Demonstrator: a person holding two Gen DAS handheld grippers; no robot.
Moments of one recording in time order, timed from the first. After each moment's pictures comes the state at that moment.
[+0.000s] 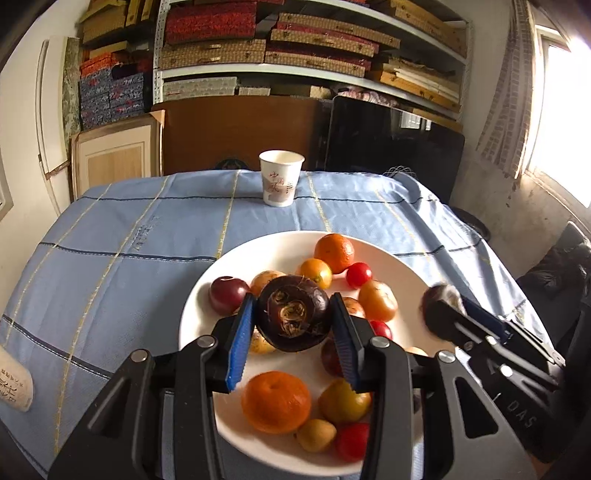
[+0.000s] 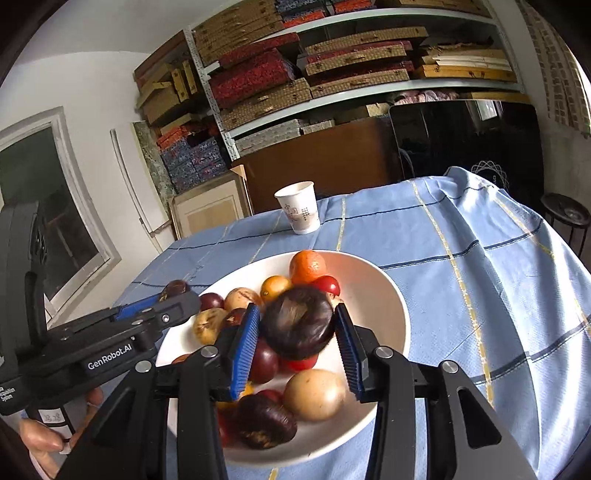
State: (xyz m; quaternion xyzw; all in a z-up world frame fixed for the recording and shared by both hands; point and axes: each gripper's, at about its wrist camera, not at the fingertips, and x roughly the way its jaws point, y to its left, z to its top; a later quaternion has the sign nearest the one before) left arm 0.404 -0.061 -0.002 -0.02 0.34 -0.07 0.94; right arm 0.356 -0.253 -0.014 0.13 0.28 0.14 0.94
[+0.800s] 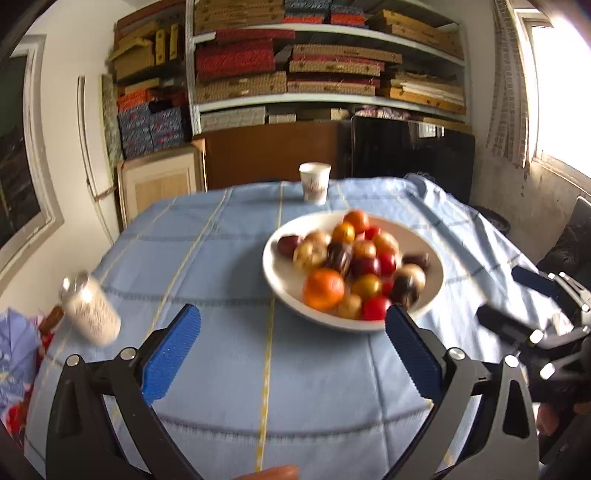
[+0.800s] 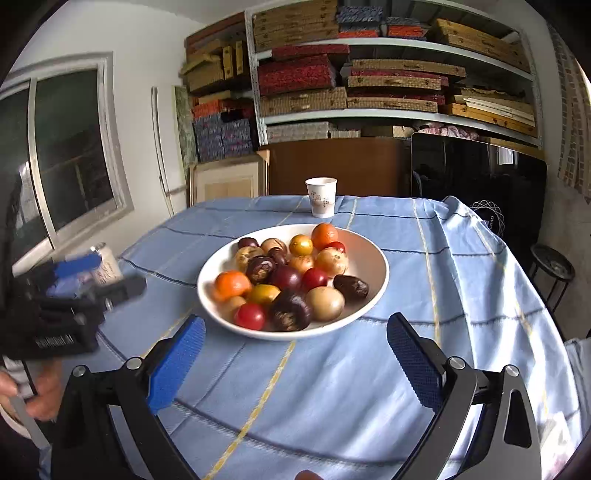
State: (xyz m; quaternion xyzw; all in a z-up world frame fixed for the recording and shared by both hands) left arm 0.237 -0.035 0.014 0.03 0.29 -0.01 0.96; right arm 0.226 -0.246 0.010 0.02 0.27 0.16 0.95
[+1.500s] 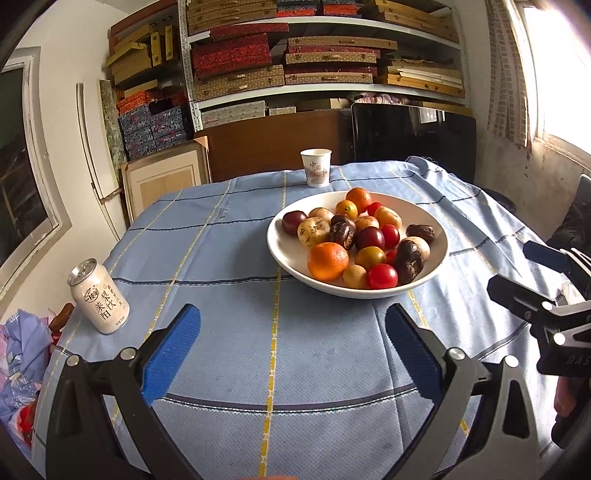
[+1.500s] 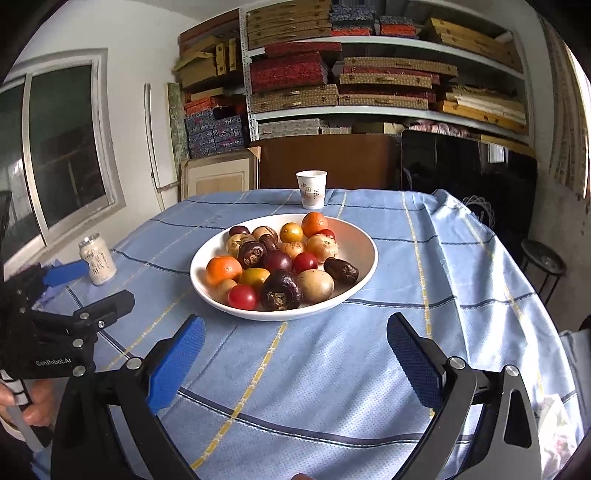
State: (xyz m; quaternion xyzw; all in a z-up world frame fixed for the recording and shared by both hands) left arm 0.223 -0.041 0.003 0.06 0.30 0.00 0.95; right arm 0.214 -0.248 0.002 0.00 0.27 0.14 0.95
